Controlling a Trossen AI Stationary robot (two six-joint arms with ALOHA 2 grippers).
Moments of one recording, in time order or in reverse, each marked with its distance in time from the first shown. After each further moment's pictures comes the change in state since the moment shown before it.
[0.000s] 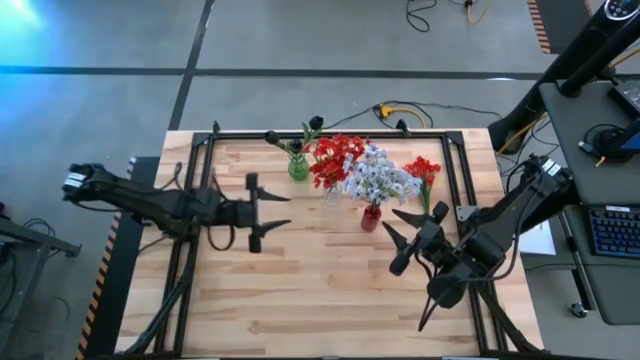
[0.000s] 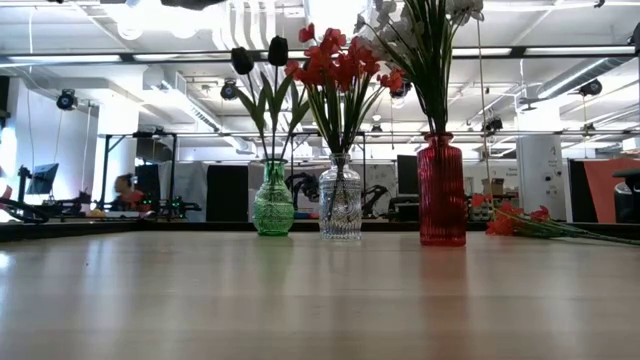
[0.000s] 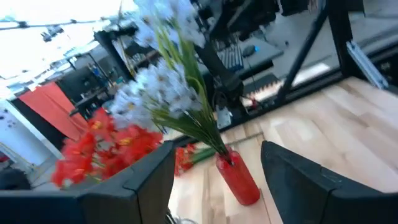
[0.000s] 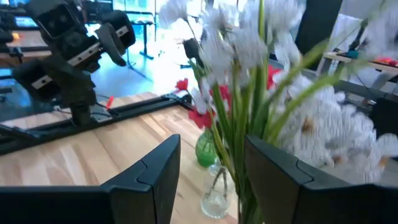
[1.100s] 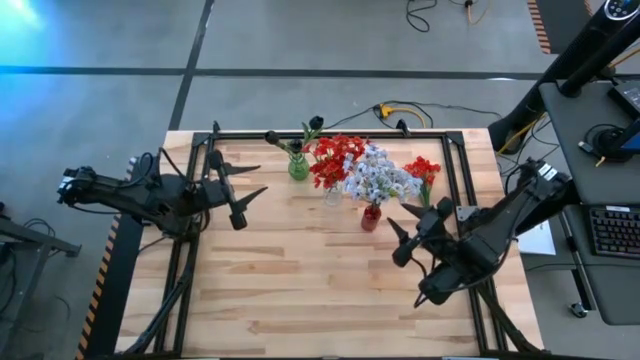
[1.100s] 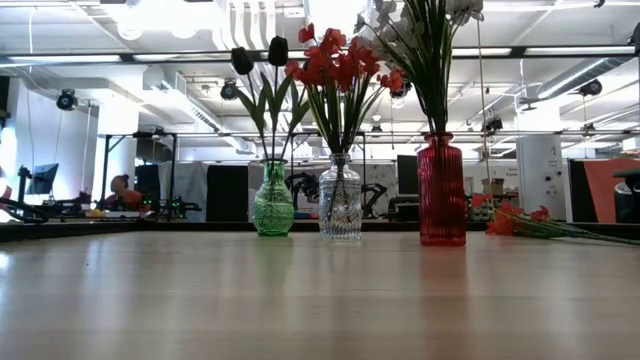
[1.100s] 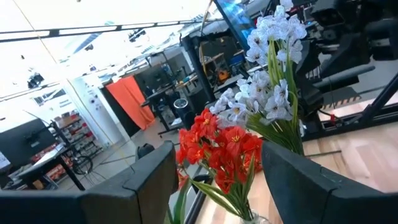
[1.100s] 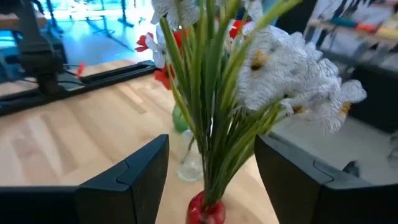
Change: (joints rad) left arm 0.001 -0.238 0.012 -0.077 -0.263 0.042; right arm -0.023 0.069 0.076 -0.586 -0.095 0.547
